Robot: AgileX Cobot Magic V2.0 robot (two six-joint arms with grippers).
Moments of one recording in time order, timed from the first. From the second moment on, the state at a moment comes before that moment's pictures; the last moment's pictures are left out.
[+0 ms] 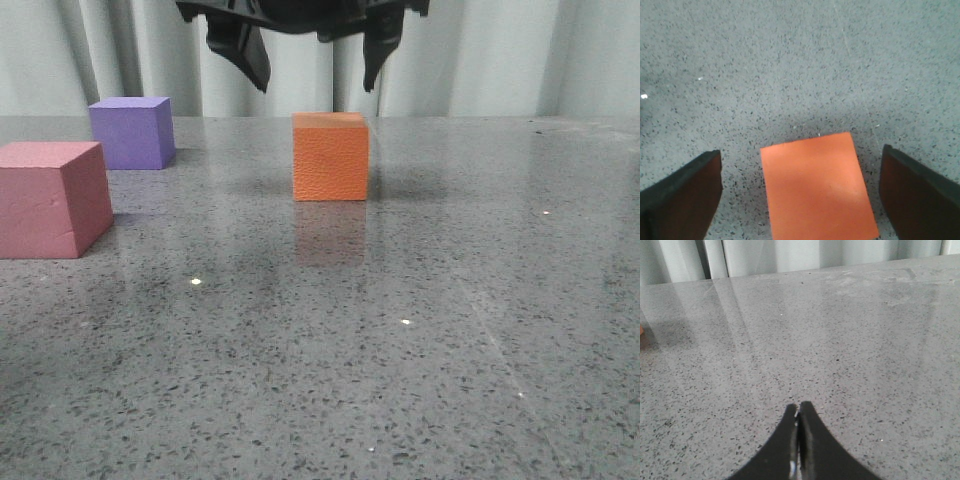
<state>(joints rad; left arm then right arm) -0.82 1.91 -1.69 0.67 0.82 -1.03 0.02 -0.01 0.03 -0.06 0.19 0.20</state>
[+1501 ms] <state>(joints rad) -0.82 1.97 -1.69 0.63 0.81 -1.05 0.02 -0.01 0.03 -0.06 0.19 0.20</state>
